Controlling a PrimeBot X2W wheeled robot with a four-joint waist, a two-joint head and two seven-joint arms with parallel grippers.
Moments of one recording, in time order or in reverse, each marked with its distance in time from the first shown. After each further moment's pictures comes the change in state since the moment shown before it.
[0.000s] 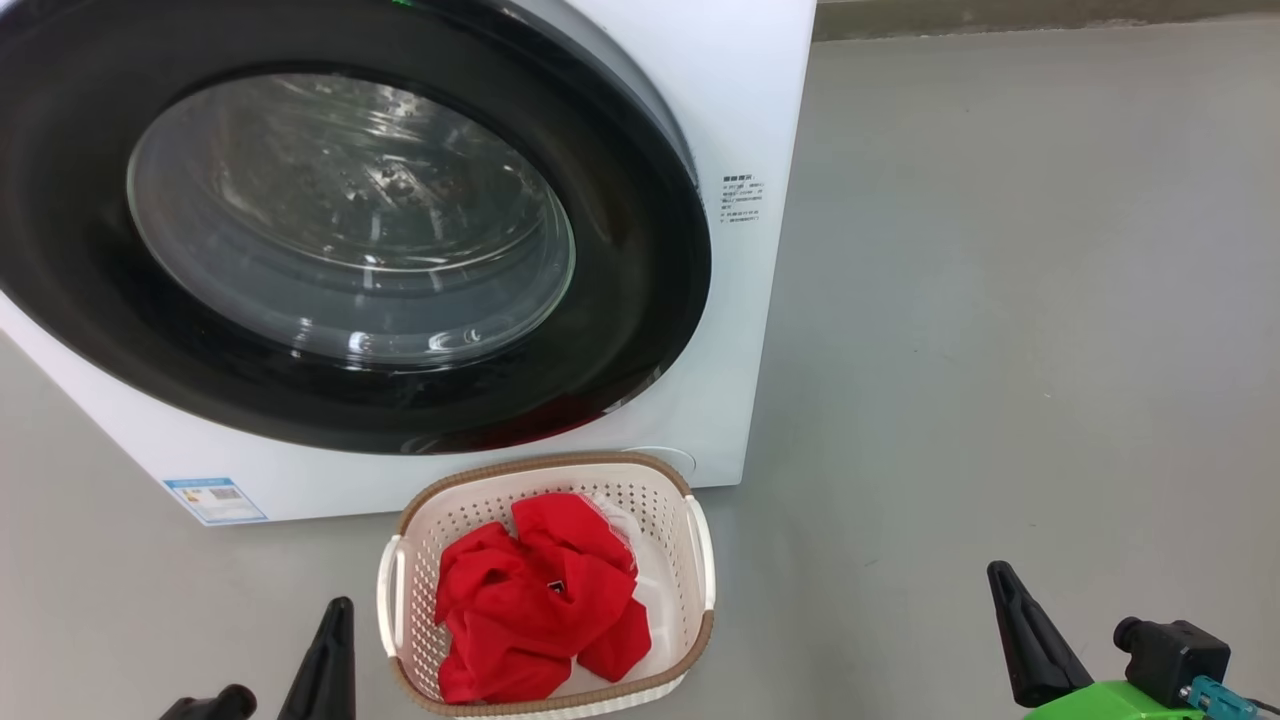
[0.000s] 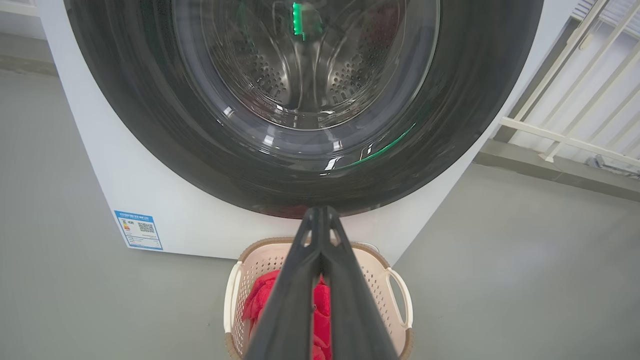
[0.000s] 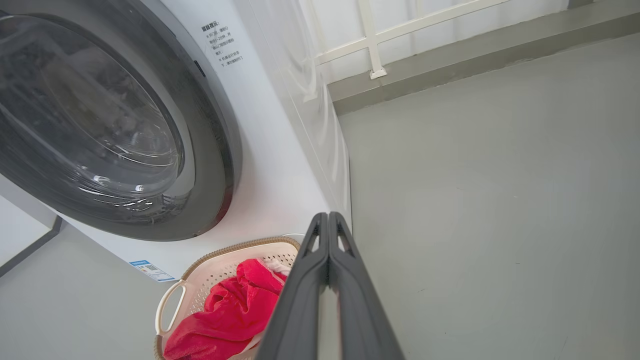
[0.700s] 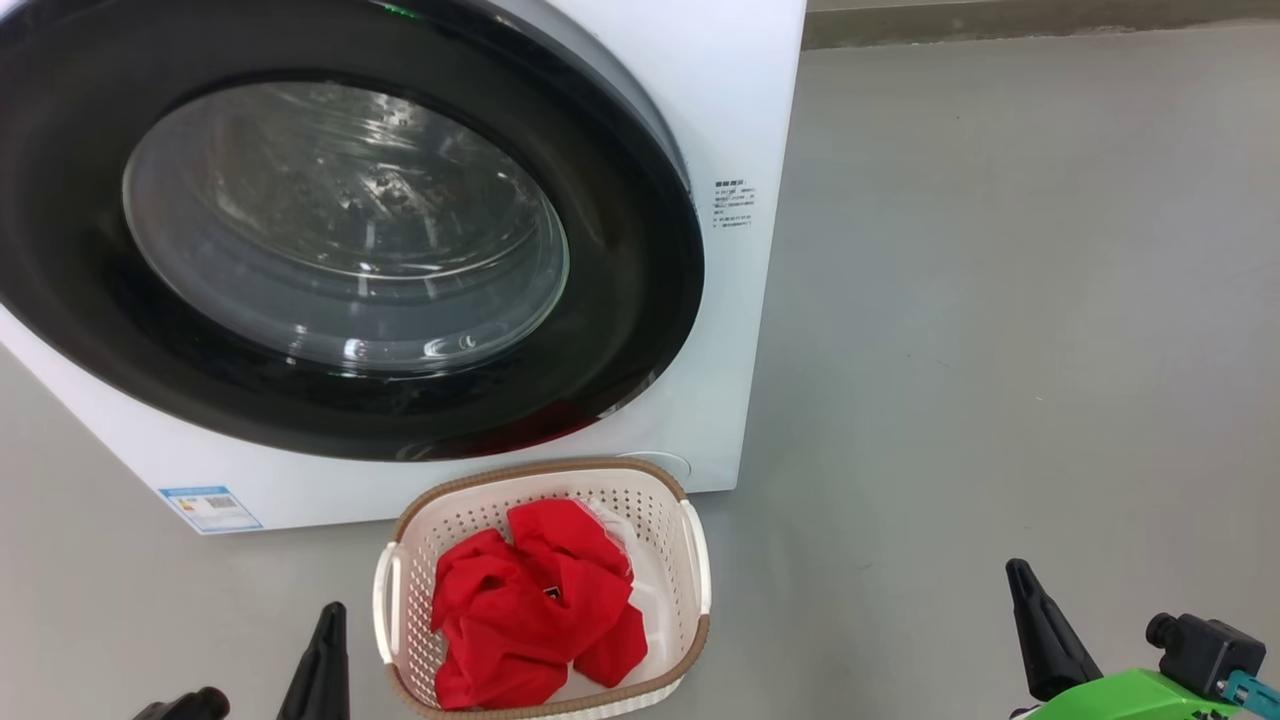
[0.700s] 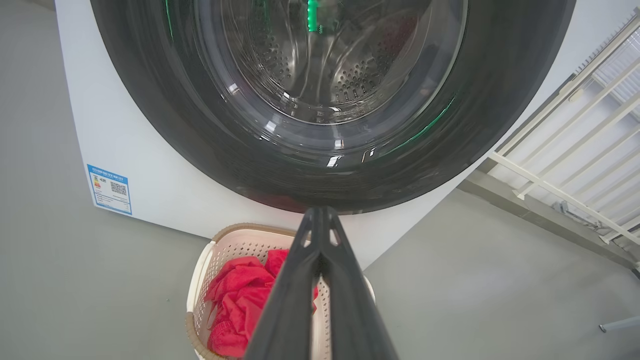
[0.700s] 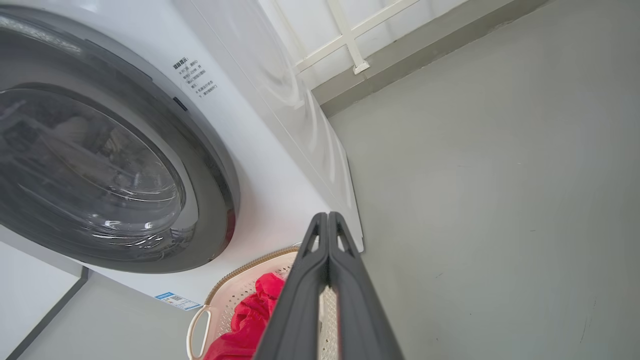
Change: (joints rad) left arm -0.001 0.000 0.002 -0.001 -0.204 0.000 0.054; right arm -0.002 0.000 -0.023 -0.007 0.183 0.000 0.053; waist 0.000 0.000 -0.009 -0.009
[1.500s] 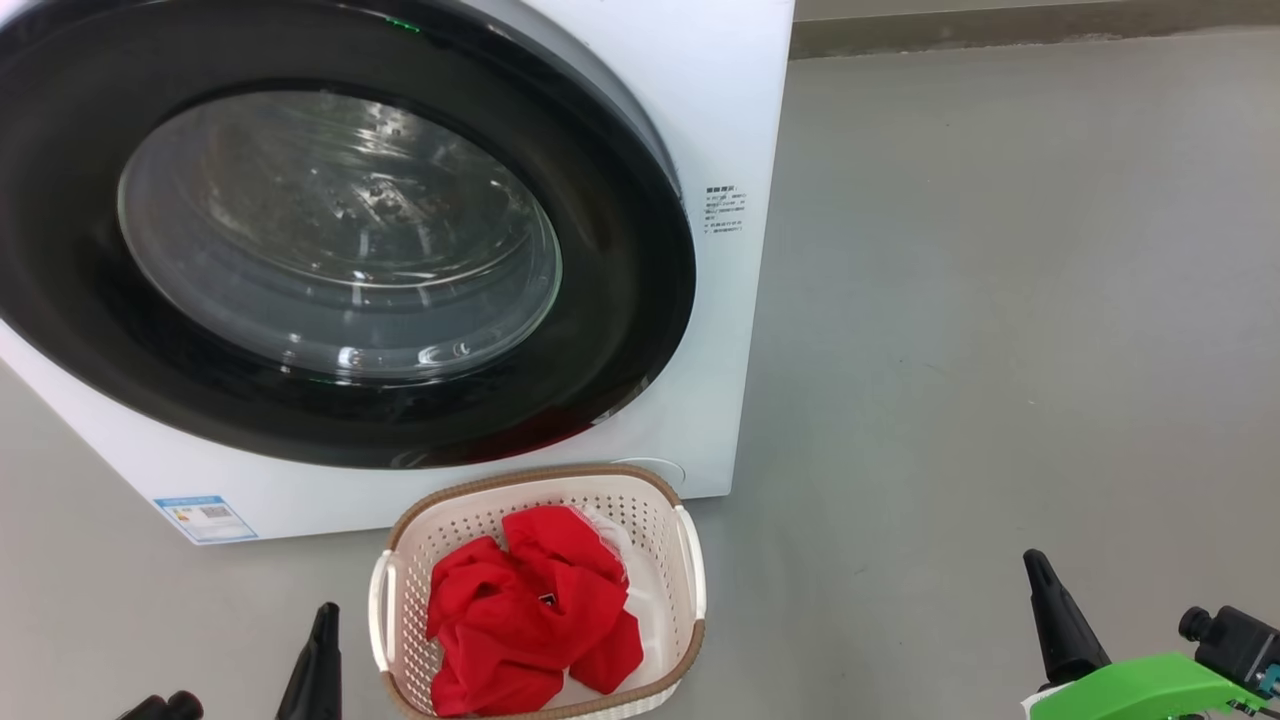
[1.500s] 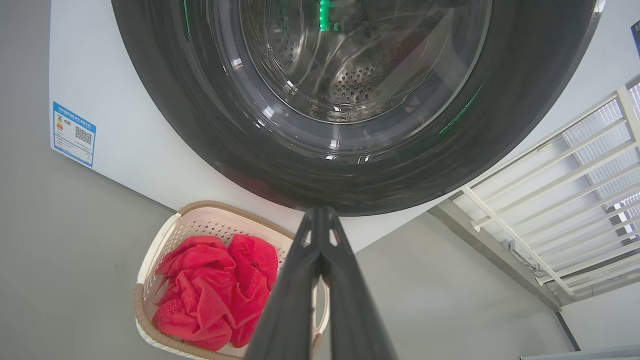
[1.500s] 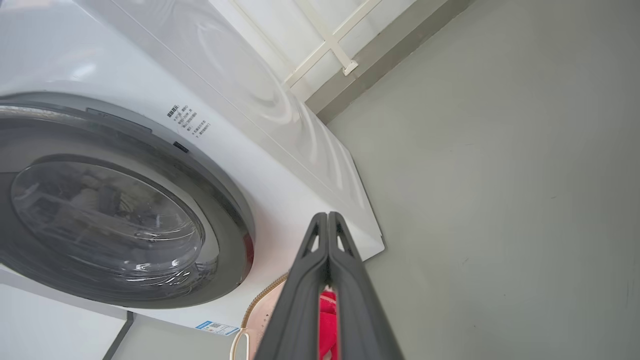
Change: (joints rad) left arm -0.006 0.001 0.007 -0.004 -0.249 0.000 0.069; right arm -0.007 0.001 -0.031 -0.019 0.207 0.000 0.070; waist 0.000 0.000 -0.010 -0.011
